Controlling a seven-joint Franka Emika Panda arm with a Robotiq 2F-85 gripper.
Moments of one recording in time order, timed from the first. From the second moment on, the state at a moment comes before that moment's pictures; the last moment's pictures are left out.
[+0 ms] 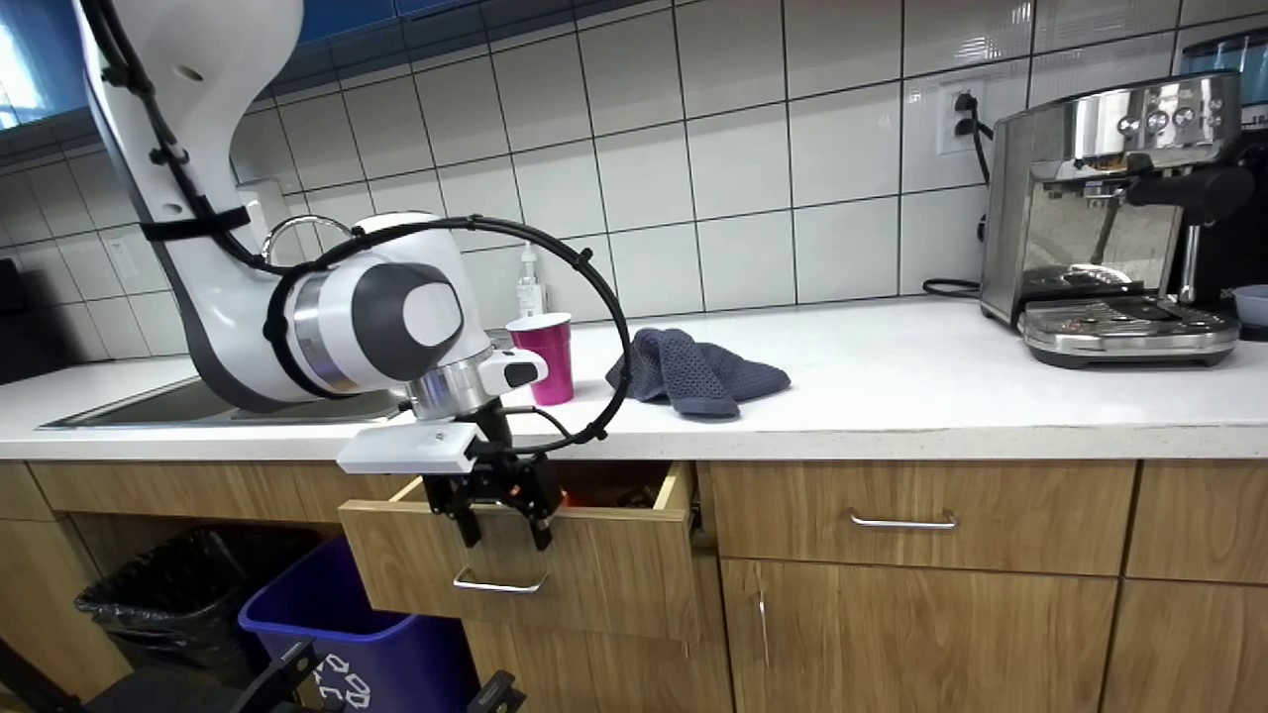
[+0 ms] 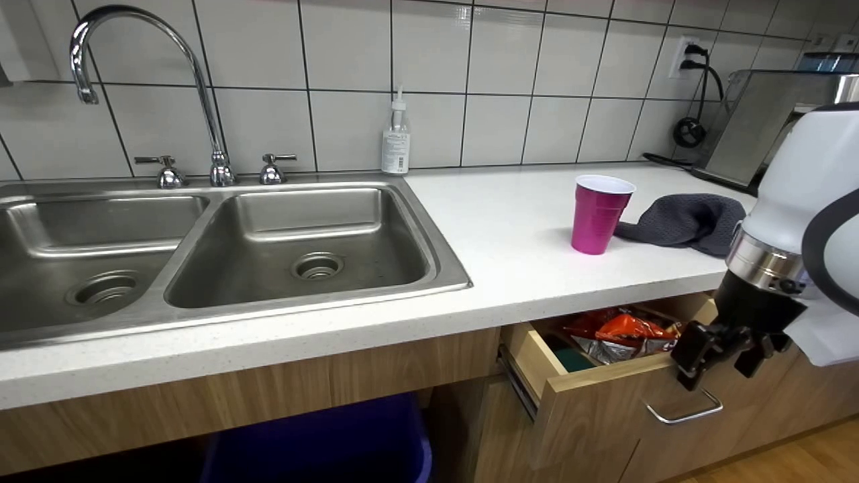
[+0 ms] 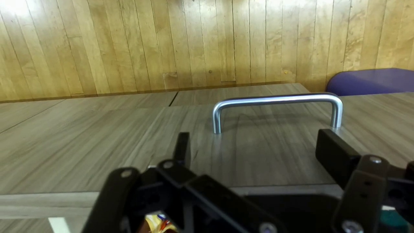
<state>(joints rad) 0.17 0.24 -0.21 -2.76 -0.20 3.04 0.12</state>
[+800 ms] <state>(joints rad) 0.17 0.28 -0.21 -2.66 -0.18 3.03 0.12</state>
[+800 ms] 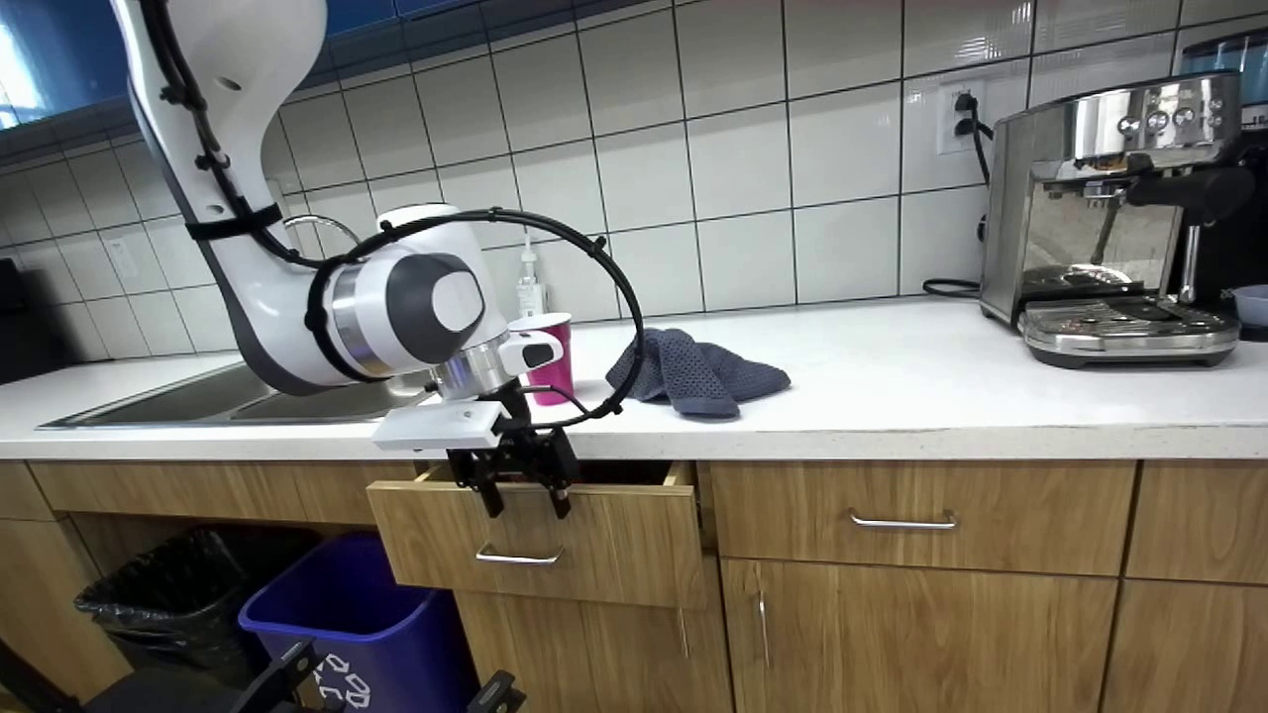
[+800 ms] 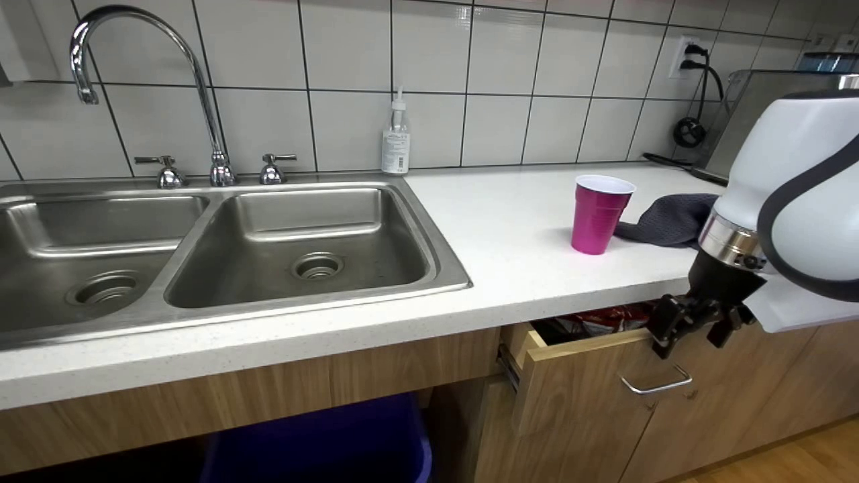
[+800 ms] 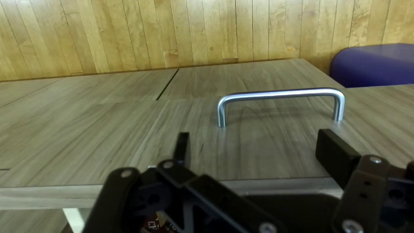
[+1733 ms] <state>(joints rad) 0.17 0.35 -0.19 -2.53 -0.16 3.01 0.12</state>
